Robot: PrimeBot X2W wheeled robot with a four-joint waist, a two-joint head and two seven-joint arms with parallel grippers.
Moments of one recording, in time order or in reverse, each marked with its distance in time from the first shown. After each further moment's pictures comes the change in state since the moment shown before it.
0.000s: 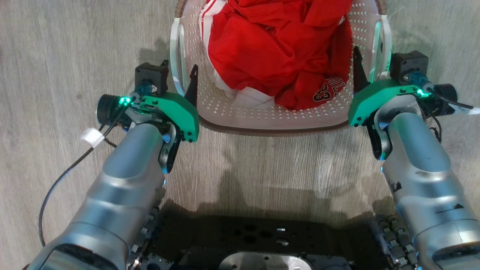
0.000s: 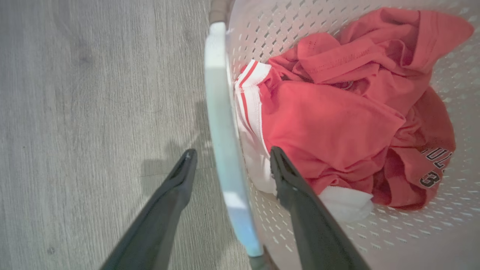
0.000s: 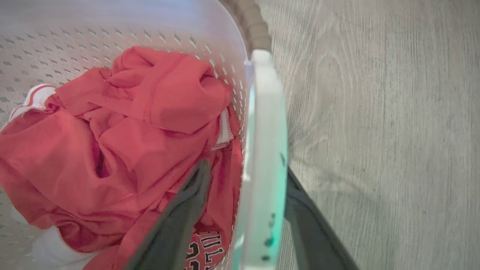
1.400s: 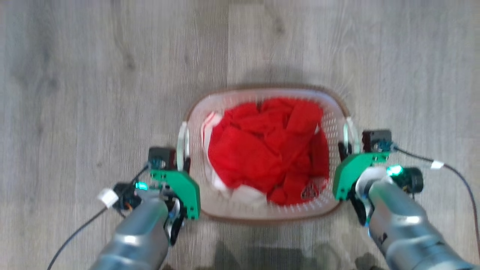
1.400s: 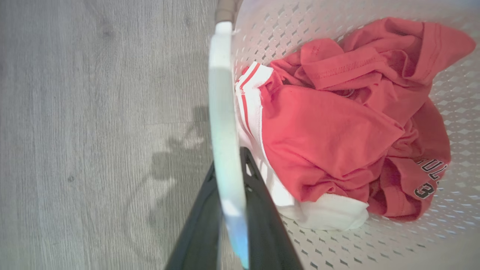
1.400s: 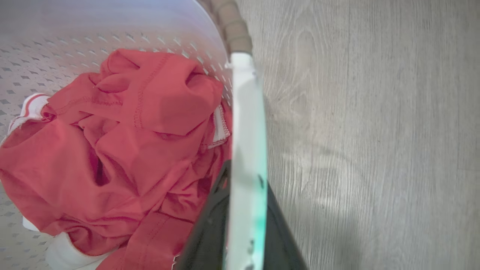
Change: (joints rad) left arm 0.186 -0.007 -0.210 0.170 -0.261 0.009 0.004; right arm 0.091 0.010 0.258 0.336 0.323 0.002 -0.002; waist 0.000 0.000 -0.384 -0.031
